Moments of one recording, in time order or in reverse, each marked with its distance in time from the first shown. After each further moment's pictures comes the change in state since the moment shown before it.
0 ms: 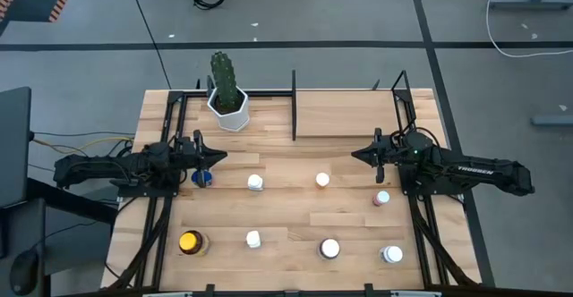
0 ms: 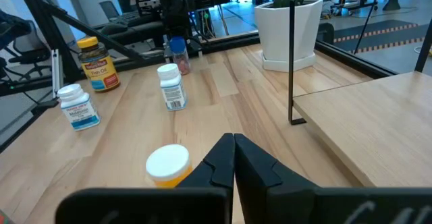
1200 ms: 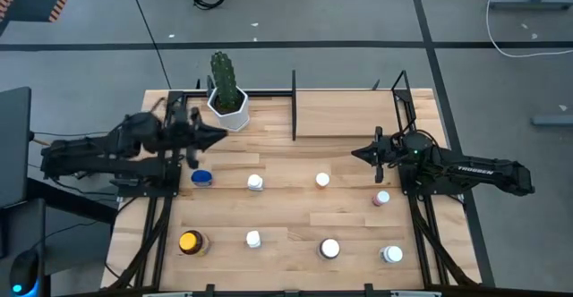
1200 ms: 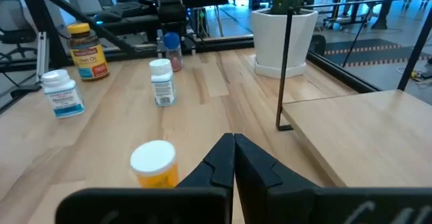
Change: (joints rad) left arm 0.023 0.475 0.720 -0.254 0.076 -0.285; right arm -0.001 0.001 0.000 0.001 0.024 -0.104
